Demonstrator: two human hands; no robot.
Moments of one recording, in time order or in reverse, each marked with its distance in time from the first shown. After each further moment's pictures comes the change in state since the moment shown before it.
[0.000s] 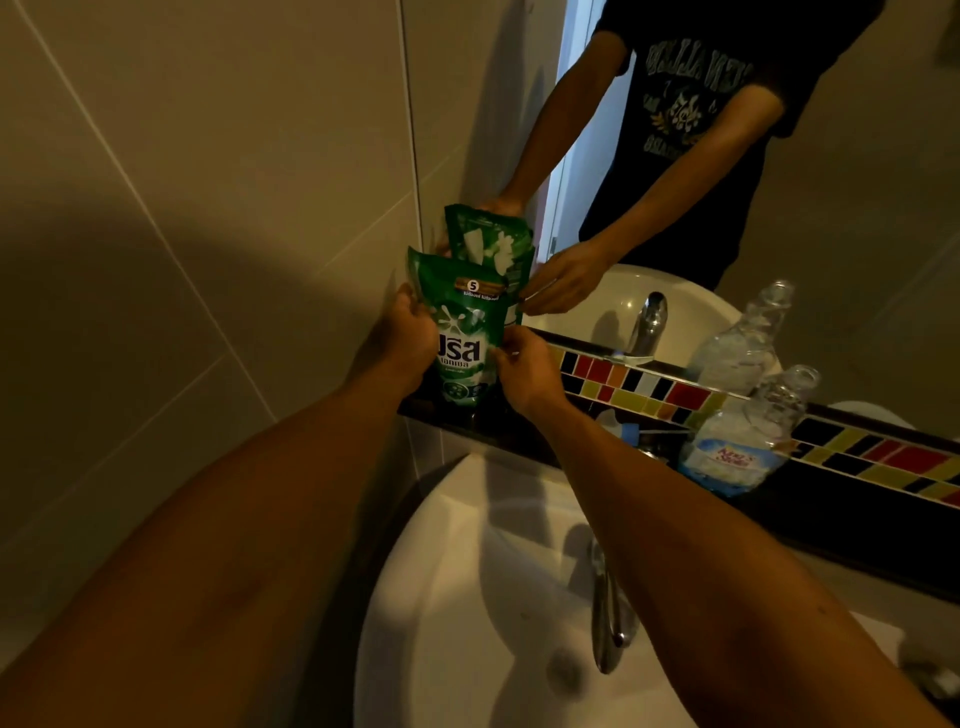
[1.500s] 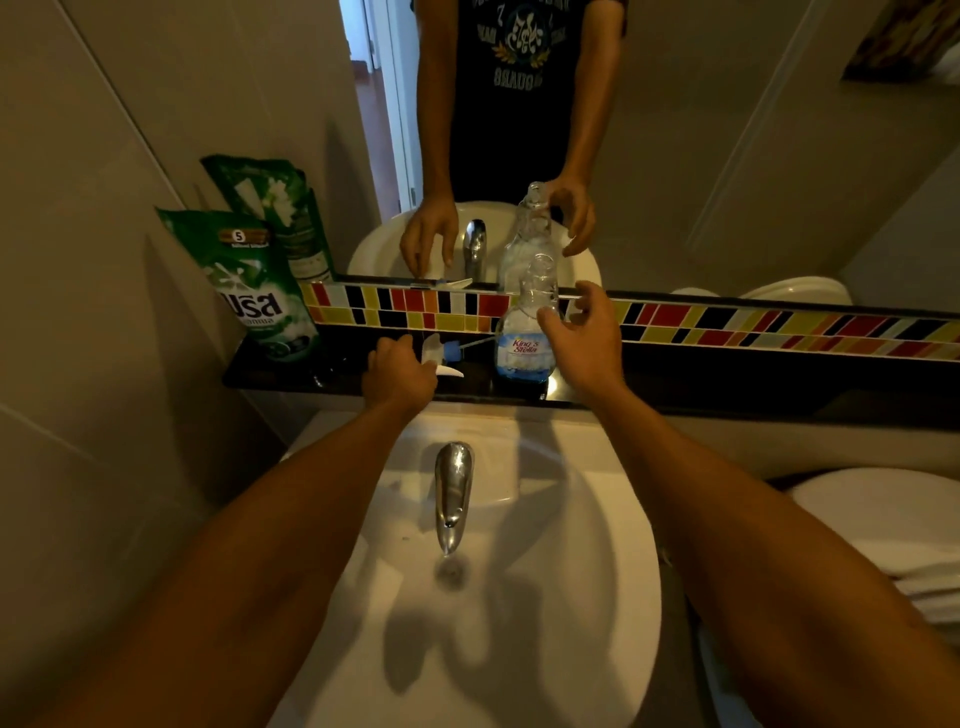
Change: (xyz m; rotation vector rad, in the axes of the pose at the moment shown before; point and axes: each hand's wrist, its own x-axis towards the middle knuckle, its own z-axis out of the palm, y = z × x) left_hand -0.156 -0.024 0.198 0.714 -0.148 0.215; right_hand -0.138 0.123 -0.243 0.120 0.504 0.169
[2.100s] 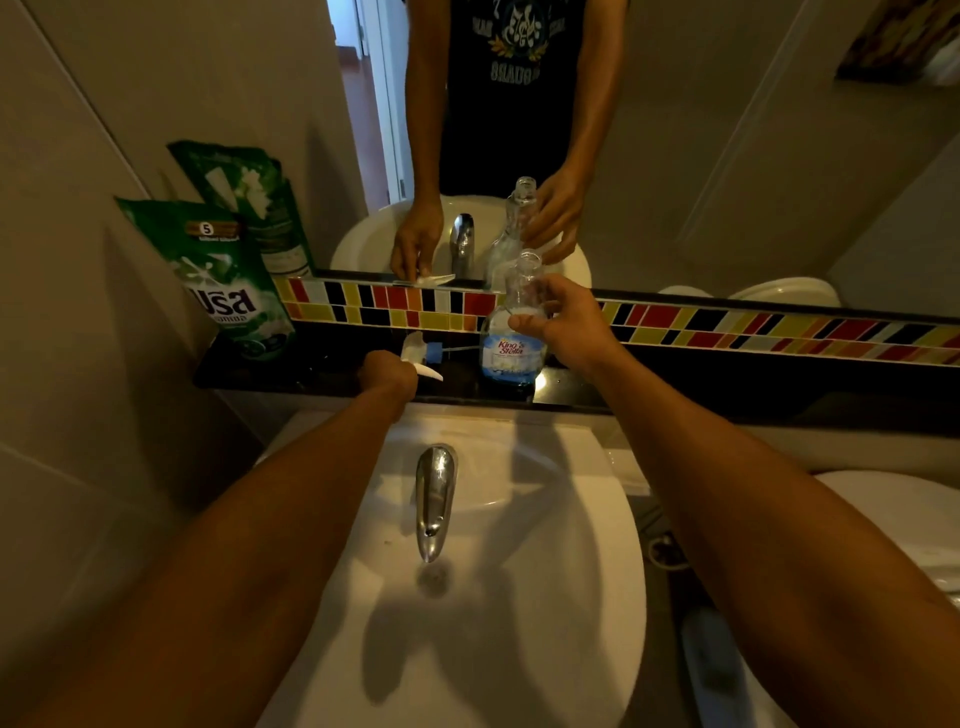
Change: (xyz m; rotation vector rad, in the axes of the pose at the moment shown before) left_hand 0.027 0.010 0.026 -0.572 -0.094 -0.540; right_hand 0.032 -0.017 -0.013 -0.038 -0.374 -0.057
